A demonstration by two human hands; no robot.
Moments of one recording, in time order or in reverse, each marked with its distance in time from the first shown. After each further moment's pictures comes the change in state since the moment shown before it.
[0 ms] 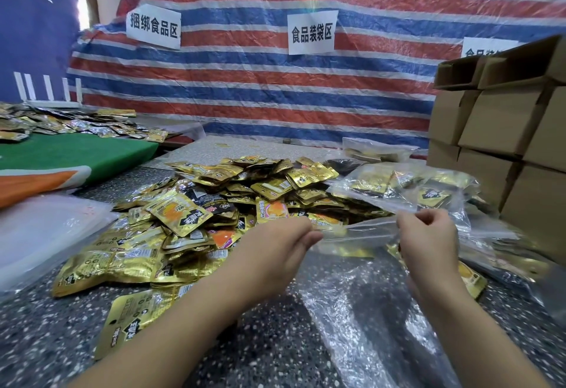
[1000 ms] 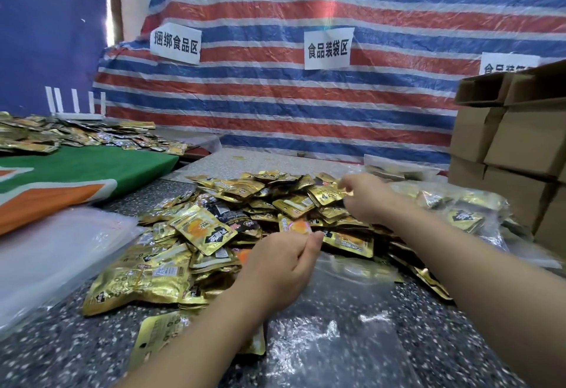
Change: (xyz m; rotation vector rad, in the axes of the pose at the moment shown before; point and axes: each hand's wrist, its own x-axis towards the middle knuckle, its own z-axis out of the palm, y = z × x) left_hand 0.000 -0.033 -0.001 -0.065 0.166 -0.114; right_hand 0.072 -0.054 0.113 -1.032 -0.601 -0.515
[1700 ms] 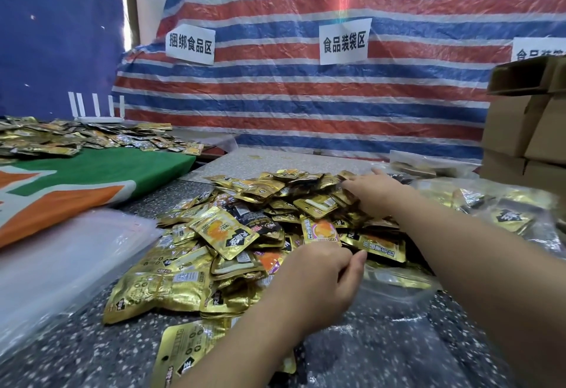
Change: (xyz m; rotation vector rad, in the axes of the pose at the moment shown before) left_hand -0.002 0.000 0.006 0.091 -0.059 0.105; right_hand 0.089 0.022 0.051 -0.643 -0.086 -0.346
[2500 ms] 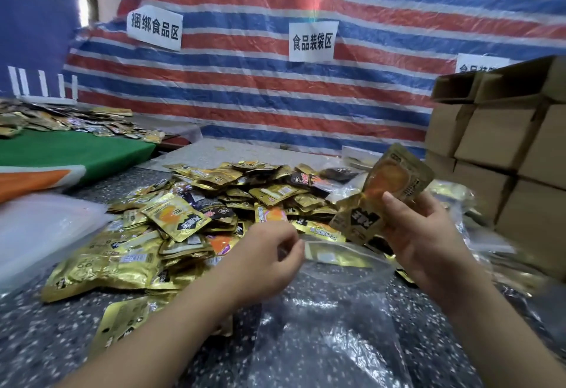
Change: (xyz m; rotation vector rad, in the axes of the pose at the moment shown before) left_hand -0.001 0.018 -0.007 -0.226 -0.052 -0.076; right_hand -0.225 -0.026 -0.042 2.221 0.642 0.294
